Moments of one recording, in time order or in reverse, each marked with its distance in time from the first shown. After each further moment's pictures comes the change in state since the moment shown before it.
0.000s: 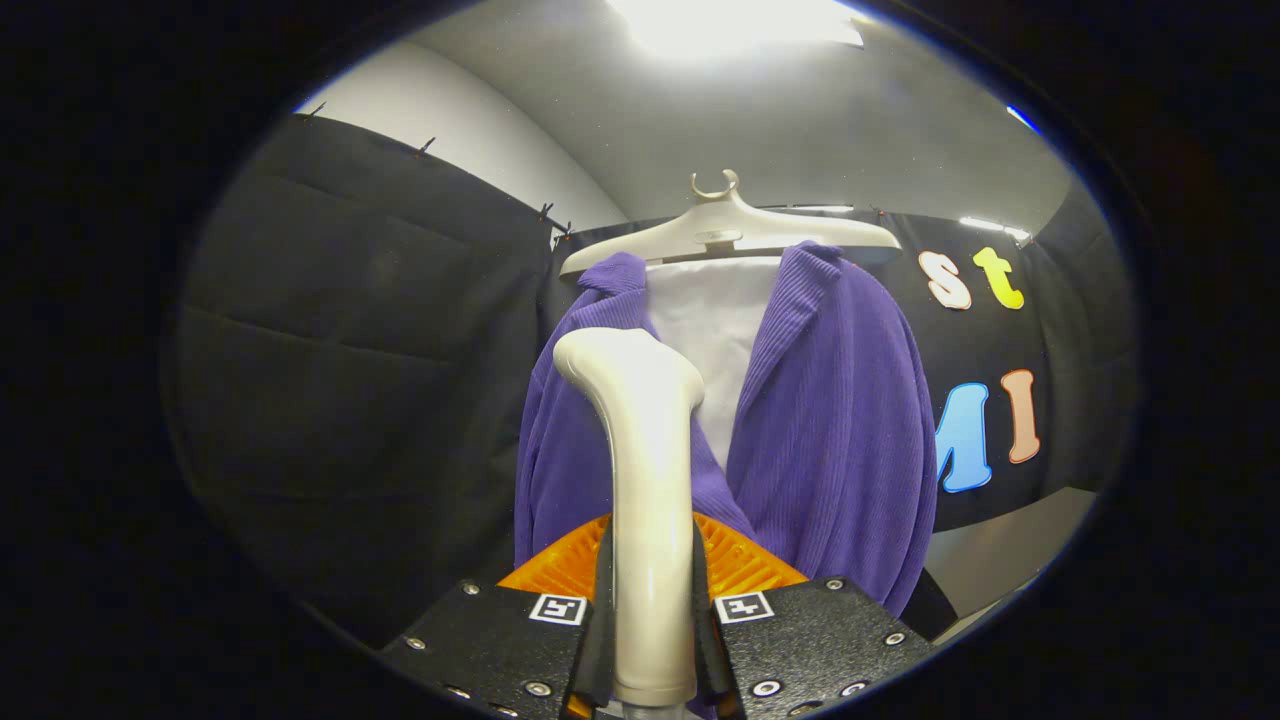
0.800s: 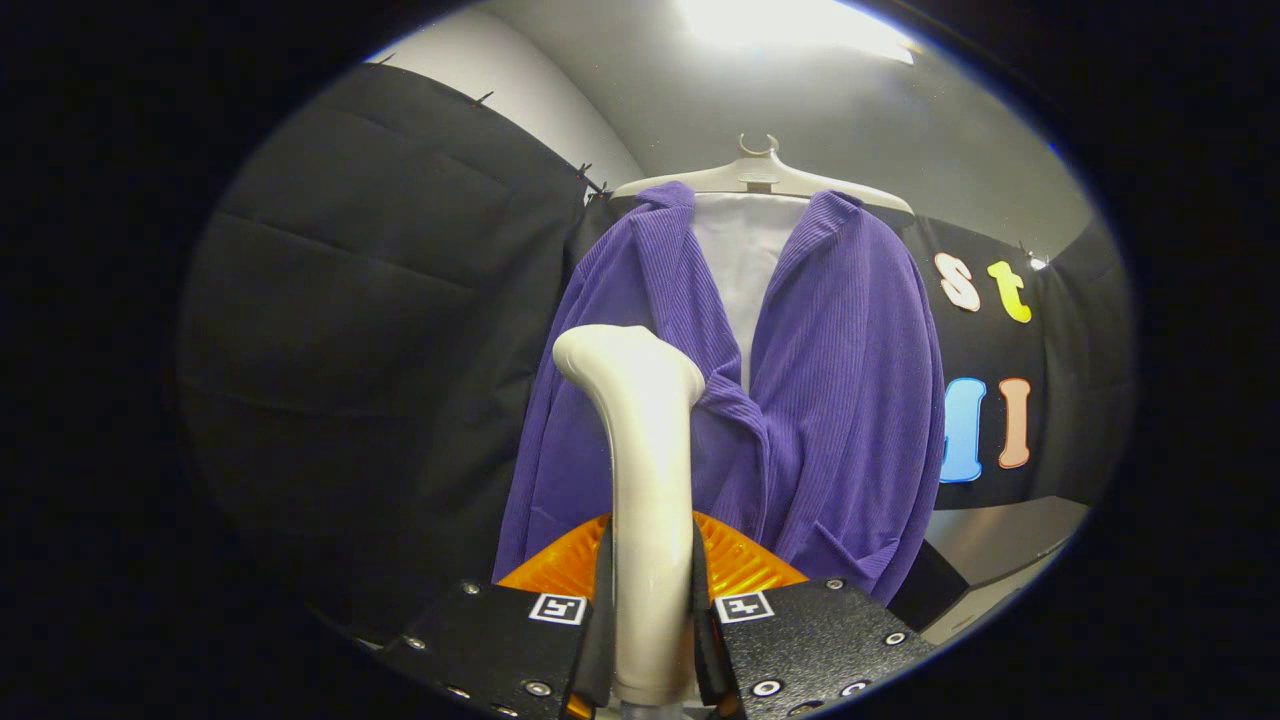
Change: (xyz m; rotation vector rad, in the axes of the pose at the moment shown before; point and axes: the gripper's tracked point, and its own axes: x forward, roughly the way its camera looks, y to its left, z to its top) arm -0.032 0.012 -0.095 -0.126 0.074 -0.002
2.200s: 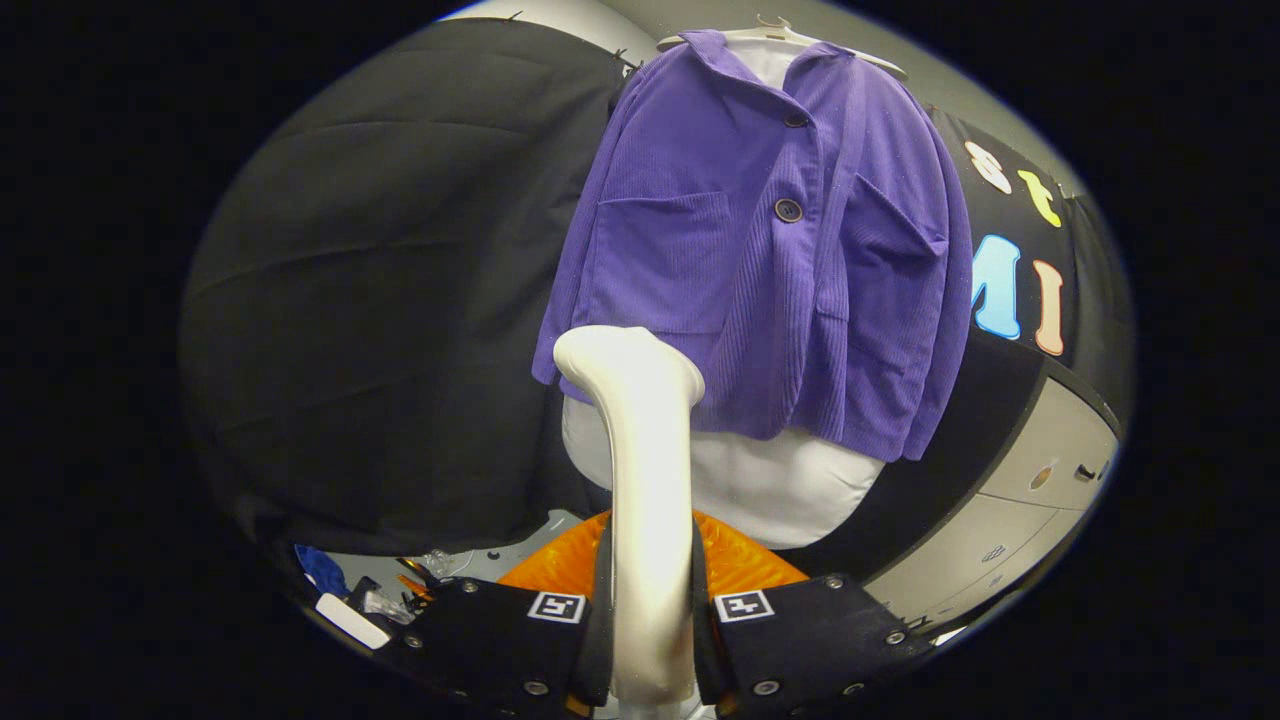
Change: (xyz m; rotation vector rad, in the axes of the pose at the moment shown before) arm -0.113 0.025 -0.221 0.024 0.407 0.148
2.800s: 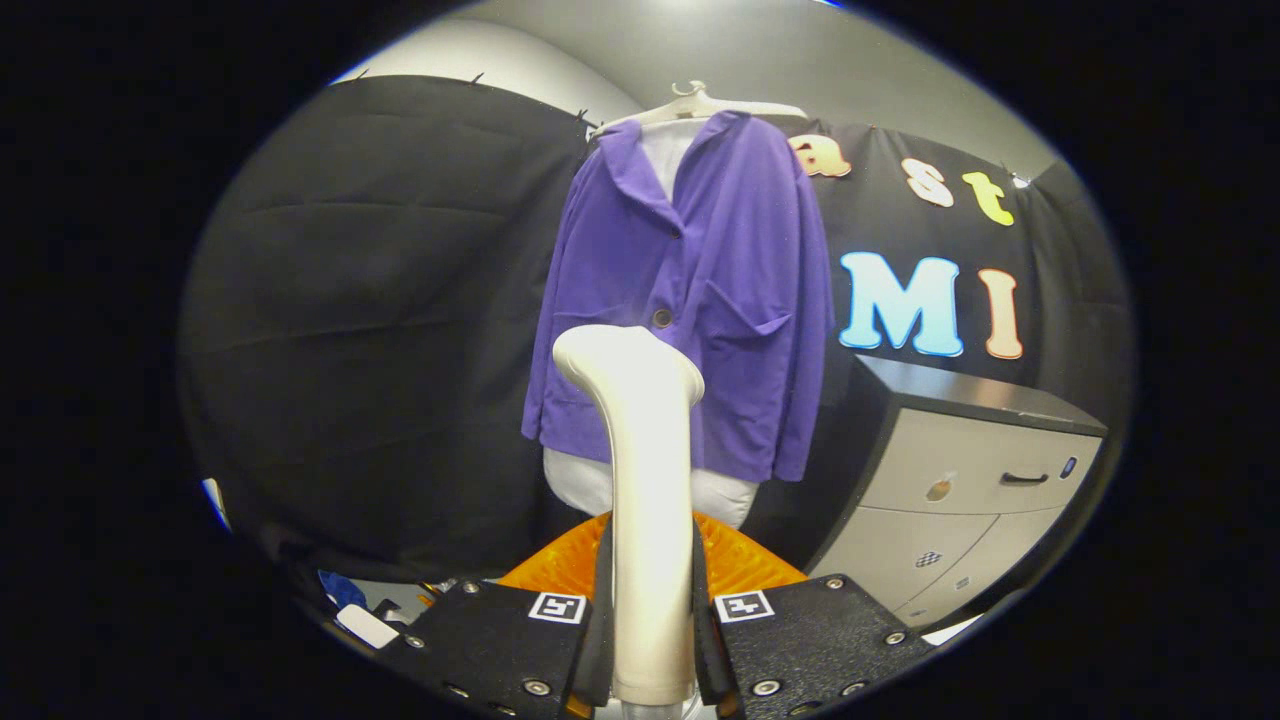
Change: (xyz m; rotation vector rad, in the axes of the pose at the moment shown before) arm -0.161 -0.092 0.046 0.095 -0.183 -0.035
